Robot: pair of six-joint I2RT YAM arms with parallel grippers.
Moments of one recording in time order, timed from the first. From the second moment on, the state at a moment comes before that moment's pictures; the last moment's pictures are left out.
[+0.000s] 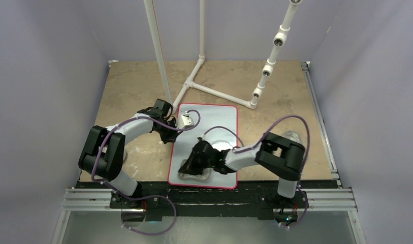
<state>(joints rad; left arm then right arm) -0.34 1.59 0.88 -0.55 0.38 0.79 1.15 1.83 0.77 0.33 -0.07 1.48</state>
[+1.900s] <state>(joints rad) -0.34 1.61 0.91 -0.57 0.34 0.77 1.29 1.79 0.88 0.10 0.06 1.22</state>
